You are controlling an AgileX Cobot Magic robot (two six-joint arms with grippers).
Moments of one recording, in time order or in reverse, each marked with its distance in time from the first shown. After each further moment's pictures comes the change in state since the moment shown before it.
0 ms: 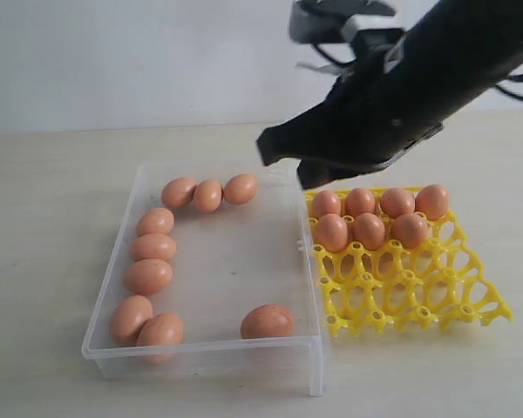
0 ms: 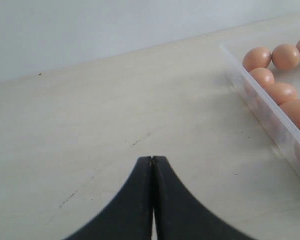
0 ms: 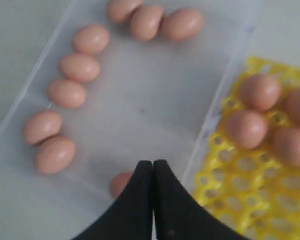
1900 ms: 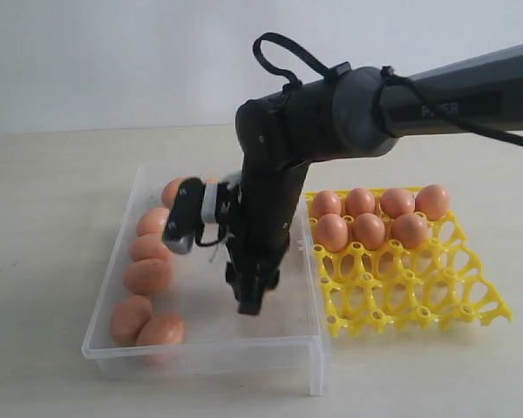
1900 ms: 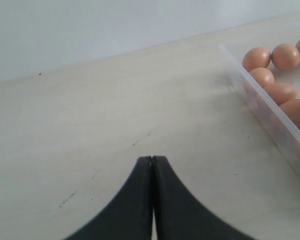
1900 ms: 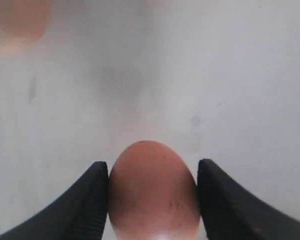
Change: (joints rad) left arm 0.000 0.000 0.000 0.000 0.000 0.000; right arm 0.125 0.570 -0.293 -0.106 0.061 -0.853
